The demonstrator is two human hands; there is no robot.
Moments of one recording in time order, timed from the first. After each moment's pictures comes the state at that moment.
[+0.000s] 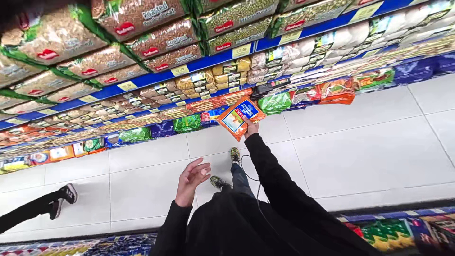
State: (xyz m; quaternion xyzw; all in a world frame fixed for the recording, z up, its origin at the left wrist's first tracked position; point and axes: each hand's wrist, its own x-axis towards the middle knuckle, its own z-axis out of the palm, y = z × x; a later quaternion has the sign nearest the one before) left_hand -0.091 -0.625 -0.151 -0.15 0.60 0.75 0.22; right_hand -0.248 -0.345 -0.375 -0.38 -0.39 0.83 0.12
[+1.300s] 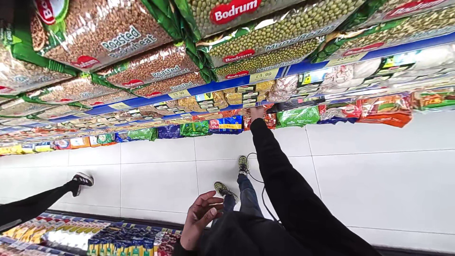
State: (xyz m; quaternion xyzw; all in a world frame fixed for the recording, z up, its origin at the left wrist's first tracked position) left_hand -0.106 -0.586 -0.177 -0.22 0.53 0.78 0.26; right_hand -0.442 -0.331 -0.454 -0.40 -0.56 0.73 0.02
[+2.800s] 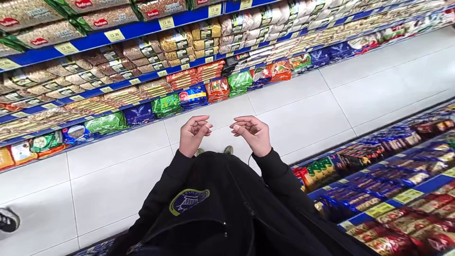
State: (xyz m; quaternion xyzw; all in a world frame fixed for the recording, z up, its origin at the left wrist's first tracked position) left_hand 0.001 -0.636 -0.106 0.16 0.62 0.76 0.11; right_hand 0.073 -0.413 -0.084 0.00 -0.70 0.70 0.11
